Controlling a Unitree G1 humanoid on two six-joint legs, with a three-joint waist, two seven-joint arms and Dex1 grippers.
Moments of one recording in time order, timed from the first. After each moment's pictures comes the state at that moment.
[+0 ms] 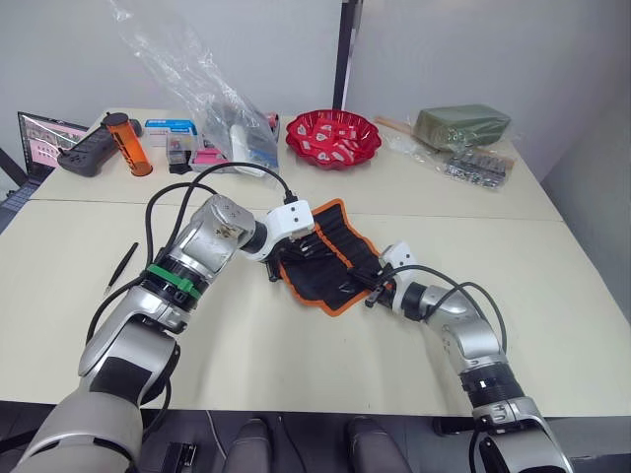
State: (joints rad) left arm -1.00 0.53 -0.50 0.40 0.02 0.56 -1.11; right arm -0.43 -0.32 0.10 0.25 0.20 0.22 0.74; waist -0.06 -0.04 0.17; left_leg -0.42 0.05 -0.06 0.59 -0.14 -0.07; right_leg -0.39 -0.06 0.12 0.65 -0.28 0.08
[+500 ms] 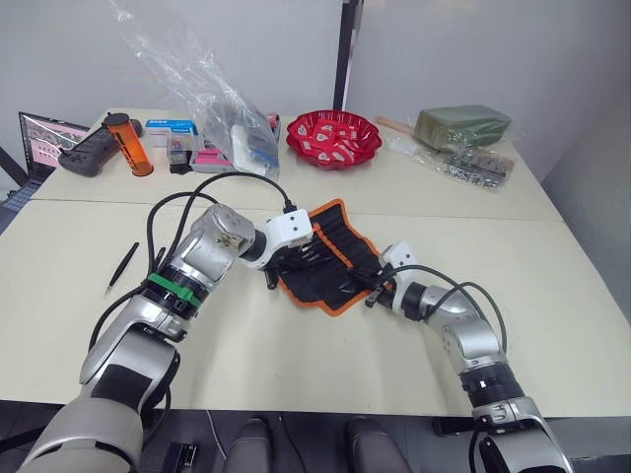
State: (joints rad) left arm -0.95 0.52 -0.49 0.37 0.04 0.58 -1.12; right arm -0.43 -0.32 0.10 0.26 0.20 0.22 0.74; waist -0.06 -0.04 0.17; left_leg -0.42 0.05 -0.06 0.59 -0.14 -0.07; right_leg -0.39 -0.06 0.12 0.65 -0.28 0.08
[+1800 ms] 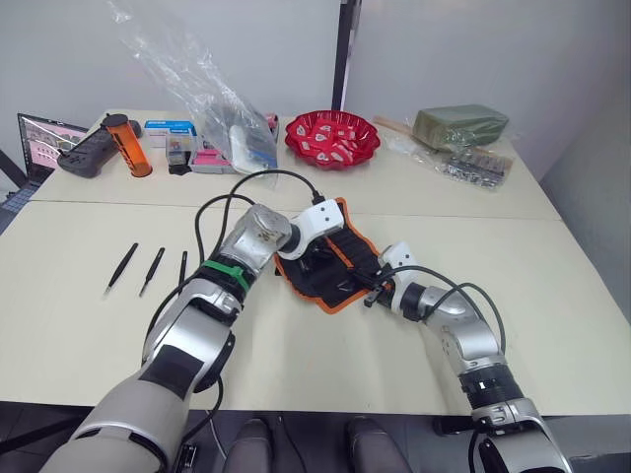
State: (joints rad) left arm -1.10 0.30 -0.41 0.77 0.14 0.38 -0.95; right arm -0.43 -0.32 0.11 0.25 0.20 0.22 0.72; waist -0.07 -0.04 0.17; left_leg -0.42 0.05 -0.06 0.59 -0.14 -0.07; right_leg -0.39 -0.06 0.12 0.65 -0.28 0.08
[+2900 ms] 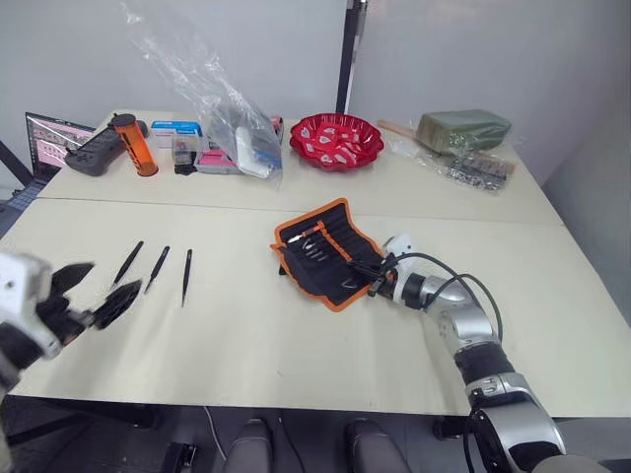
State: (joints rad) left arm 0.21 0.54 0.90 -0.53 -0.38 0.72 -0.91; right arm -0.57 -0.32 0.07 0.53 0.22 0.09 0.84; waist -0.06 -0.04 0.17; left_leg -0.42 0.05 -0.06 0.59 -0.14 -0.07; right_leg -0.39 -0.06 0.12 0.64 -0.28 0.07
